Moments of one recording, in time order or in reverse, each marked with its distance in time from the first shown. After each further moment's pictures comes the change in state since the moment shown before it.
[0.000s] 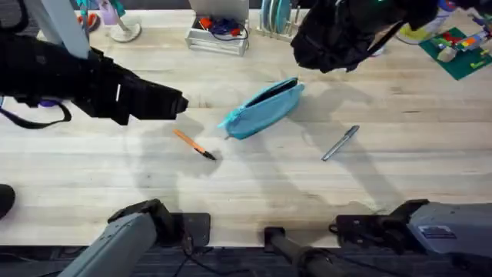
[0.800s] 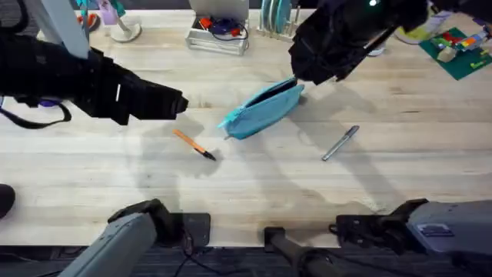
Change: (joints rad) left arm 0.000 0.000 0.000 0.000 0.000 0.000; right arm 0.000 0.034 0.001 -0.052 -0.065 0.225
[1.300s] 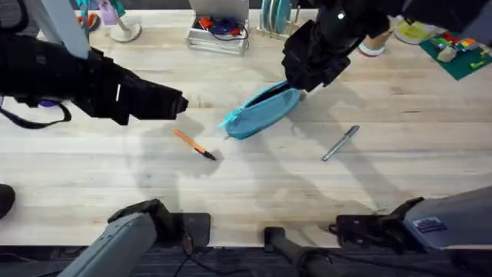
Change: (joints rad) left arm 0.000 0.000 0.000 0.000 0.000 0.000; right arm 0.000 0.110 0.000 0.004 0.000 0.014
